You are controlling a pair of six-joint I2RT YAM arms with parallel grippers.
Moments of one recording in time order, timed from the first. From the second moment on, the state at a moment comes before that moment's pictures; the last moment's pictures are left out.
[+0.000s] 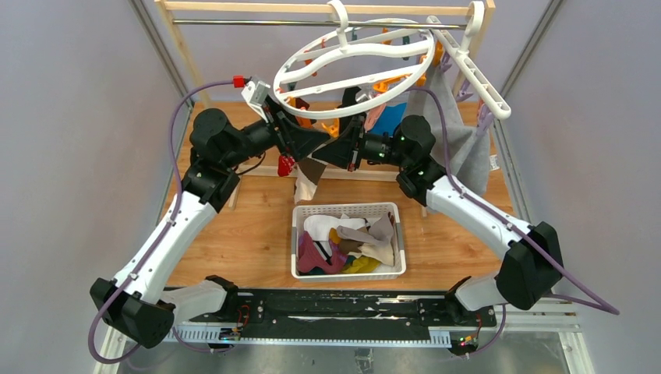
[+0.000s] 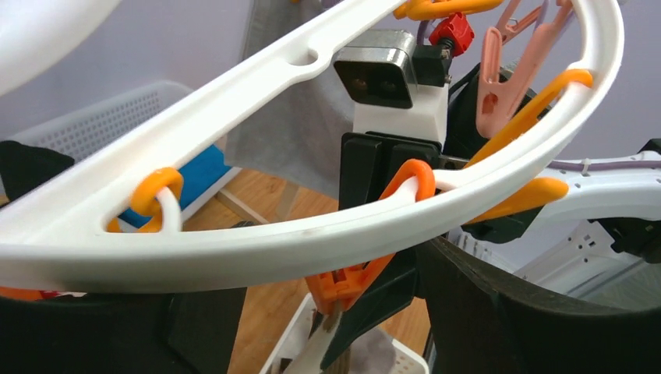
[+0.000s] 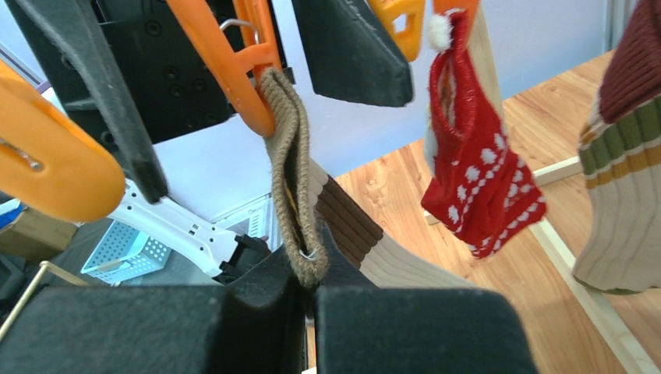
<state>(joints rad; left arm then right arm) -0.43 1.13 1.19 0.11 0.62 -0.46 0.65 1.42 1.15 0.47 -0.76 0.58</state>
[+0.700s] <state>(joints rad) -0.38 1.10 1.20 0.12 0.63 -0.50 0.63 1.35 1.12 0.45 -0.77 0.52</state>
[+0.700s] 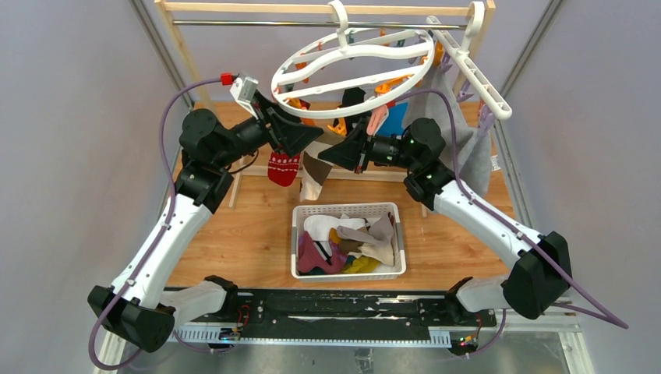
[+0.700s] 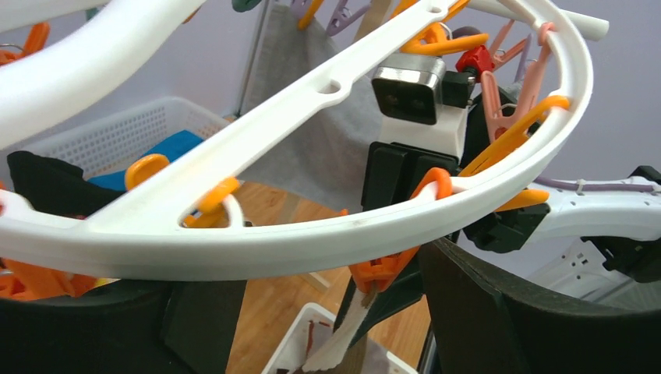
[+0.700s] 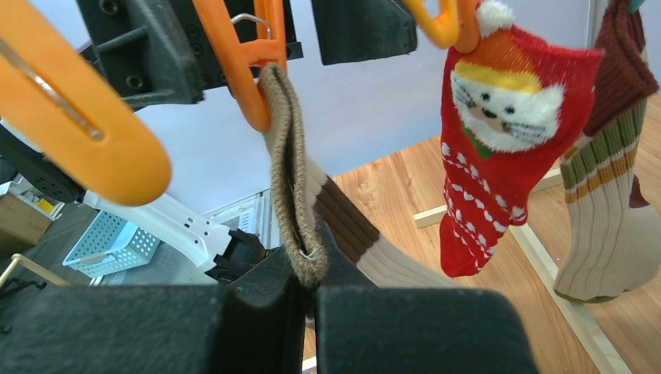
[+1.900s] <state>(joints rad) -0.38 1.06 1.08 0.33 0.66 -0.63 0.60 1.33 1.04 0.35 -0.78 0.34</state>
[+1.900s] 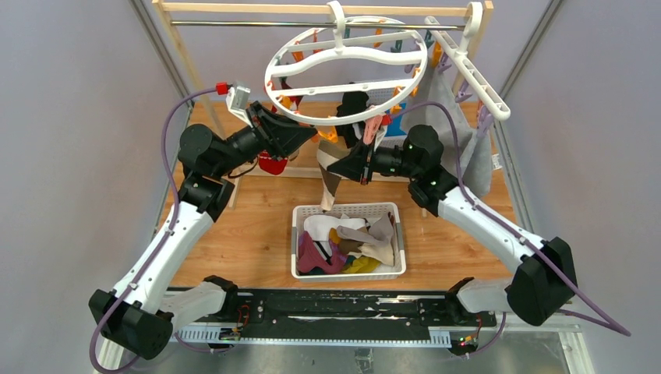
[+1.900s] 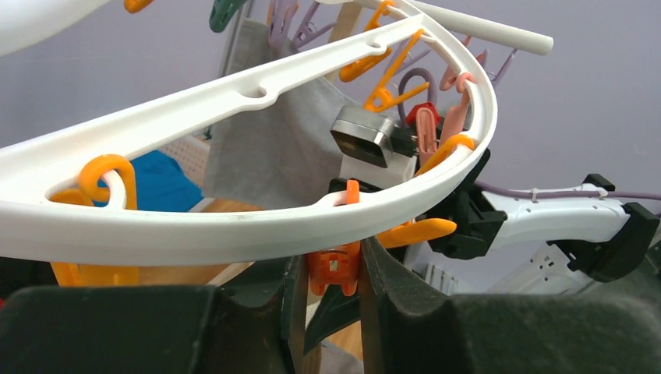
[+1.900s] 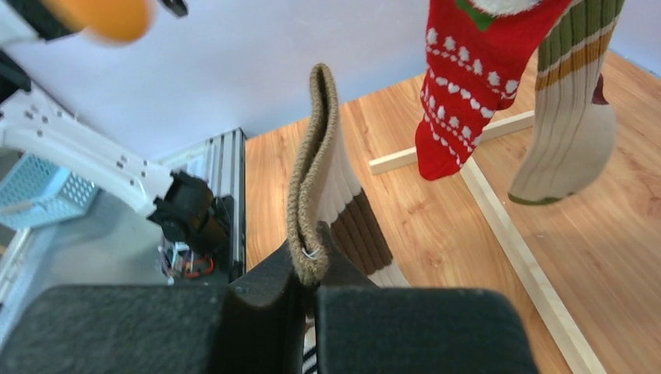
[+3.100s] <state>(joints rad) -0.36 0.87 1.20 -0.52 0.30 0.42 0.73 1.30 0.88 -0.46 -0.71 -0.62</state>
